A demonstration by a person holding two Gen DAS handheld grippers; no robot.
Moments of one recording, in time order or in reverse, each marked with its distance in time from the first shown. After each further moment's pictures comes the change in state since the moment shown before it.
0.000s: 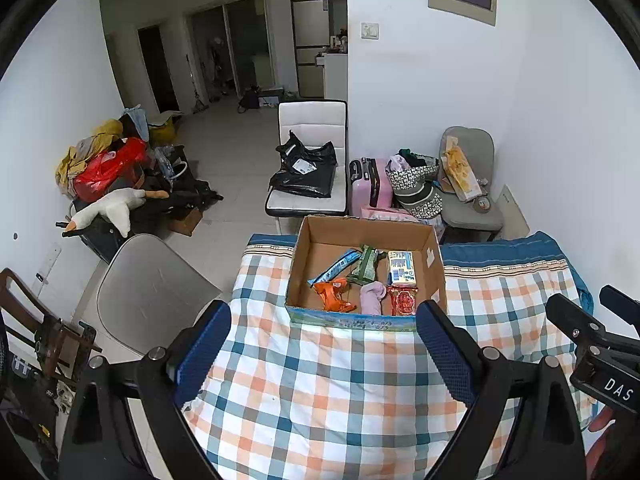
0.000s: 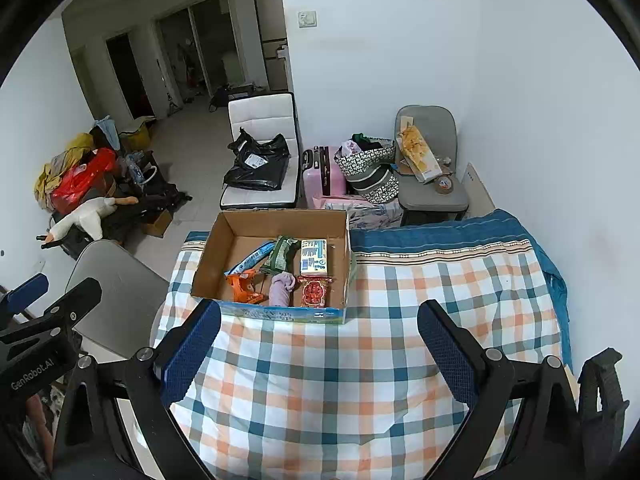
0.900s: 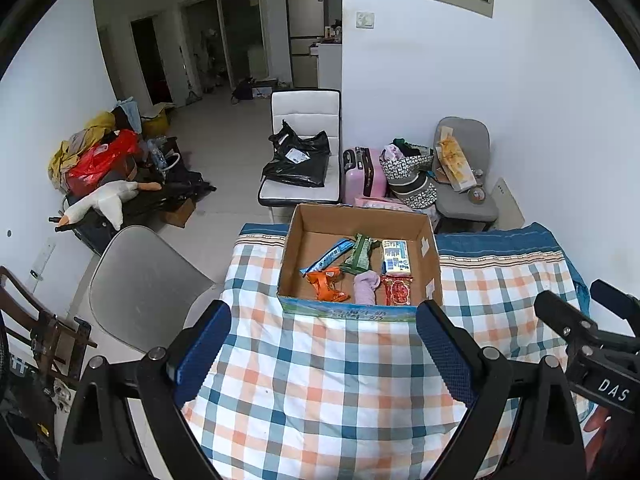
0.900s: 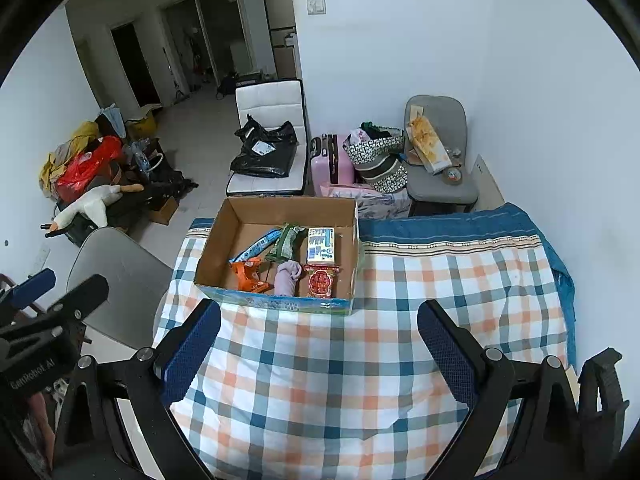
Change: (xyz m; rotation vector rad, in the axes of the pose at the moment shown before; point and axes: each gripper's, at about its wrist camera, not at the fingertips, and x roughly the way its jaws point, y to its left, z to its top) left arm 0.010 -0.007 -0.009 0.002 0.037 -0.016; right arm 0.006 0.005 -0.004 -0.011 0.031 0.022
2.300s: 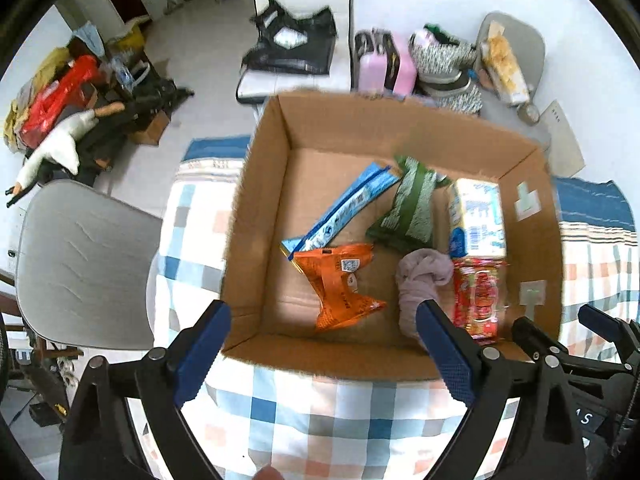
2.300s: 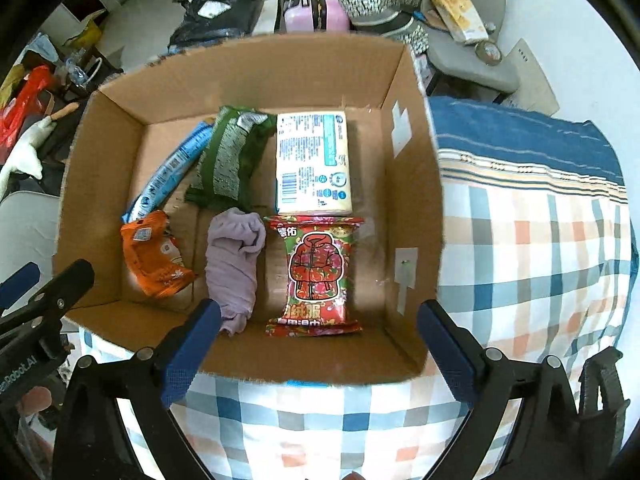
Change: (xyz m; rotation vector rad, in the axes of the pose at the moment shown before) left arm 0.329 0.008 0.030 0.000 0.384 0.011; right arm 0.391 0.014 0.018 0.047 0.507 -0.066
